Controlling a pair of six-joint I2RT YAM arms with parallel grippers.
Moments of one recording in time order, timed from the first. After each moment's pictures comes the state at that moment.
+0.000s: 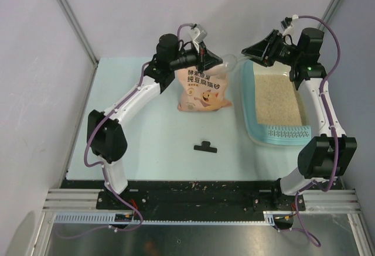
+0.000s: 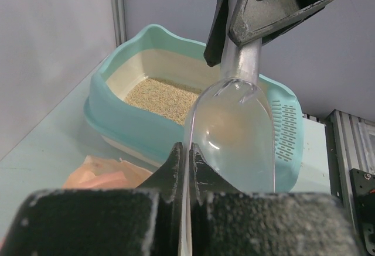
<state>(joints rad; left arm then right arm) -0.54 1.85 1.74 0.12 0.72 -0.14 -0.02 1.57 1.59 -0.17 -0.95 0.83</state>
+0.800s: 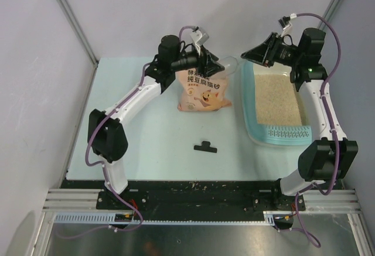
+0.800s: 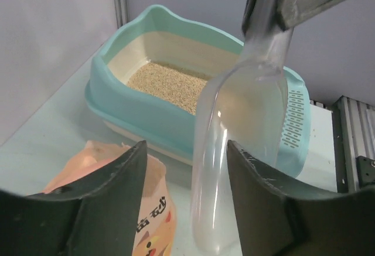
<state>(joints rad) -0.54 1.86 1.73 0.08 0.72 -0.10 -0.02 1.54 1.57 -0.15 -1.04 0.72</state>
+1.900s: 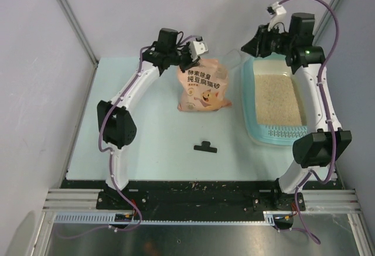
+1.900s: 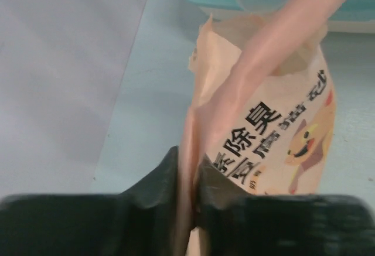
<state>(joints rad) -0.43 2.09 2.10 -0.57 0.56 0.76 0.04 1.70 1.97 -0.61 -0.72 0.06</state>
